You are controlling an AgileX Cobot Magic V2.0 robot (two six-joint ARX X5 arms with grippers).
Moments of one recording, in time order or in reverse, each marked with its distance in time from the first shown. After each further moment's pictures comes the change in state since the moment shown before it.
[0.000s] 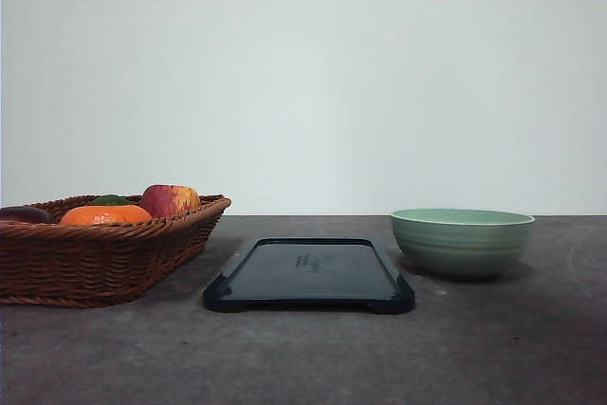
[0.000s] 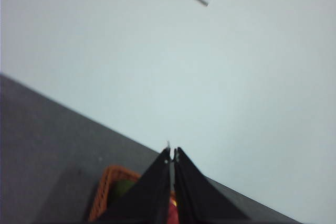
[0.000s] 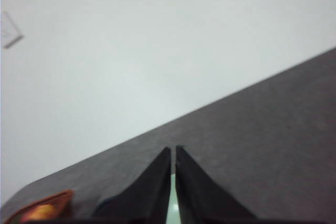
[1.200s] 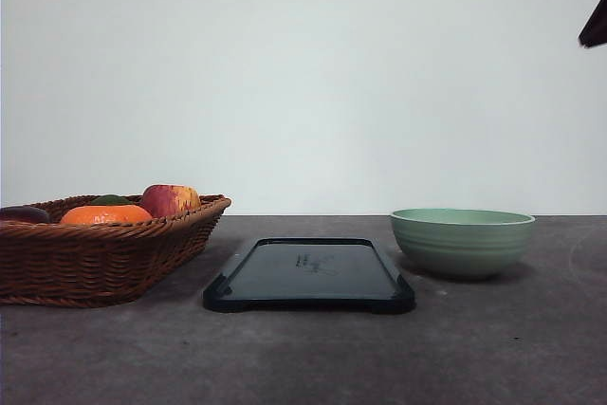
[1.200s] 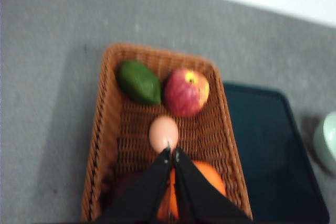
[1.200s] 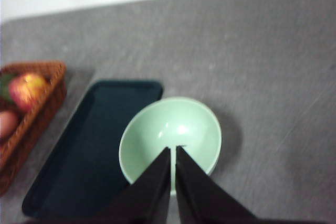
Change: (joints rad) left_arx -0.078 0.869 0.814 -0.735 0.143 0.313; right_arx 0.040 0.897 0.699 -0.446 -0.207 -0.361
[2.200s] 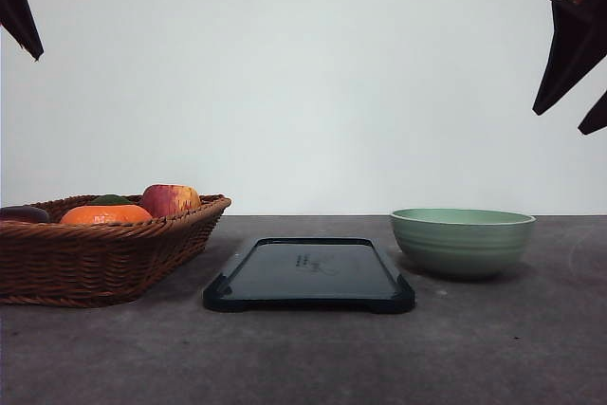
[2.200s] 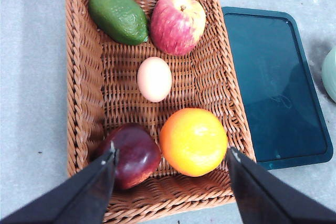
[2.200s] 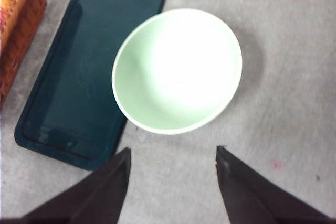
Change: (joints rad) left_arx -0.024 0.177 0.084 -0.159 0.068 0.107; right_arx 0.064 0.225 0.127 -0.253 0.017 -0.057
